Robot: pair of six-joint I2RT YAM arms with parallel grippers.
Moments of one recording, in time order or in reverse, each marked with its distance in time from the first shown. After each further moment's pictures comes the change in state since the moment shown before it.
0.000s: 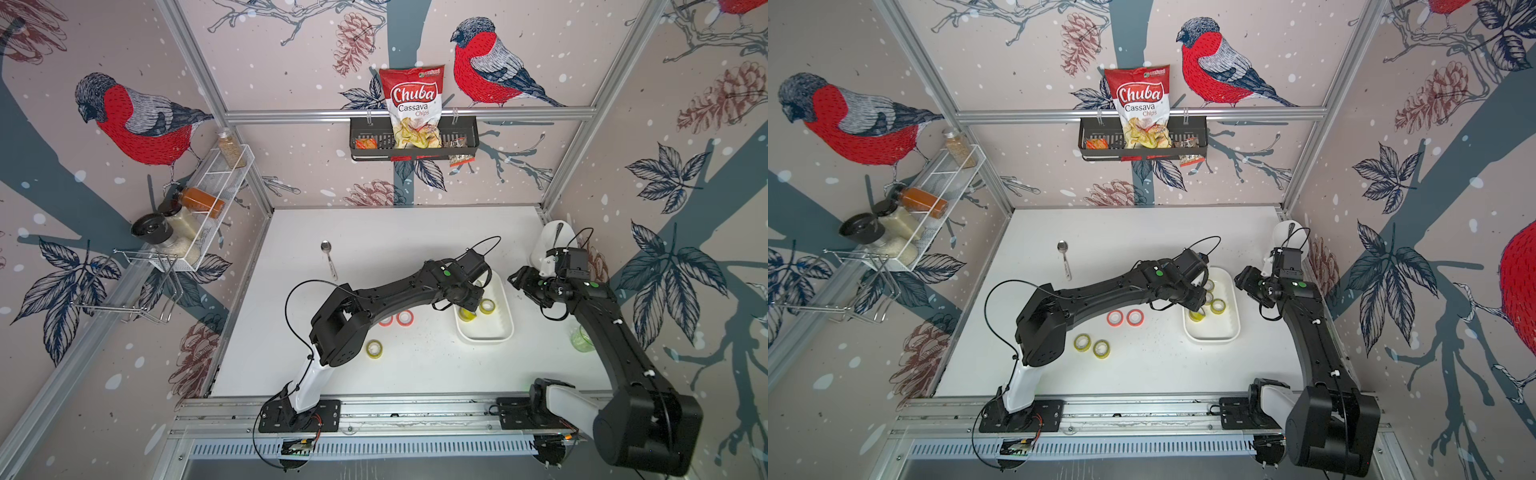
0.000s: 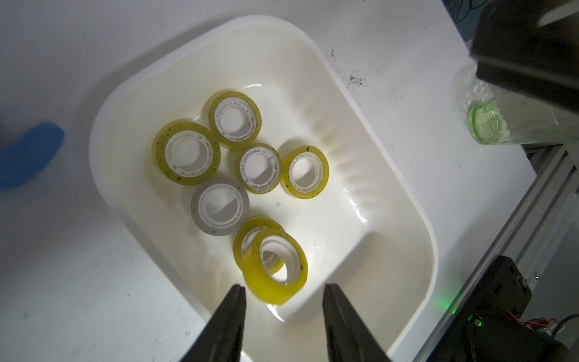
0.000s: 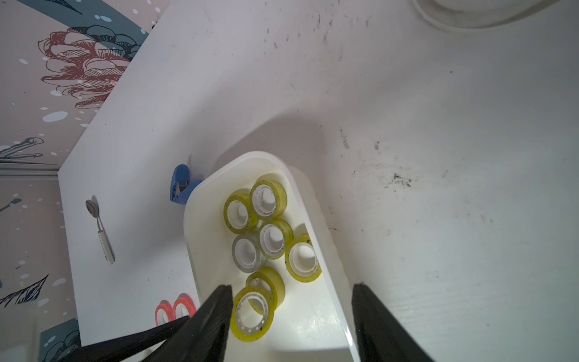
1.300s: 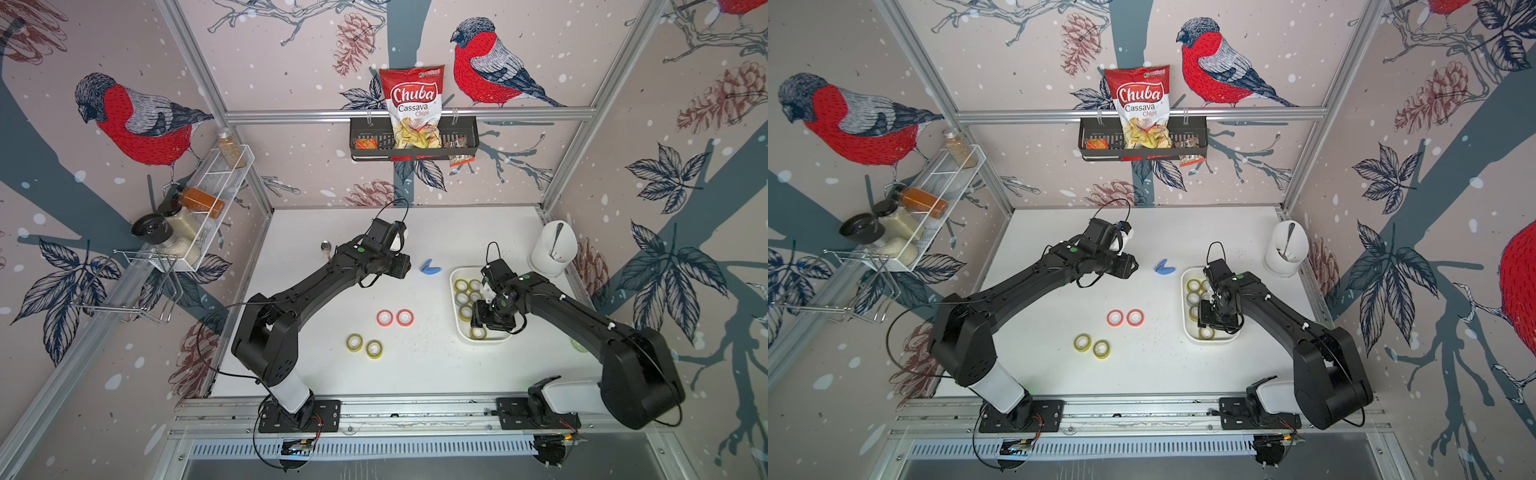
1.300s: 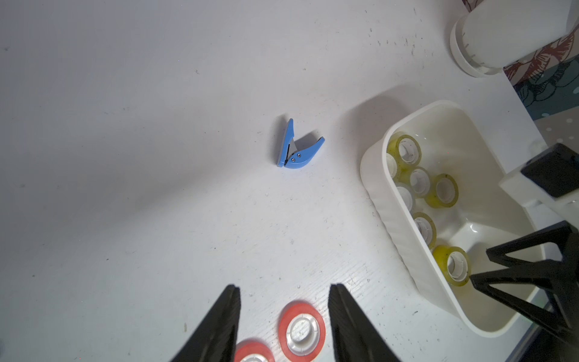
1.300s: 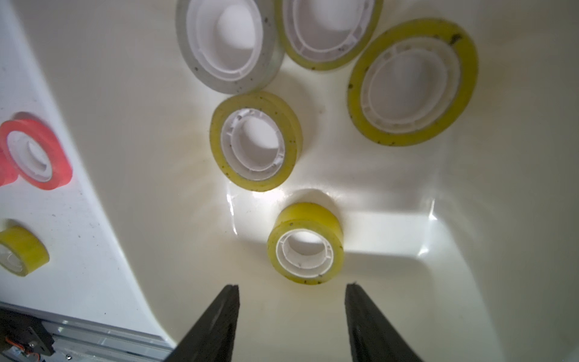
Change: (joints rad) left arm 0.454 -0.460 -0.474 0.126 0.073 0.247; right arm 0.549 0.256 -0.002 -0.230 0.175 0.000
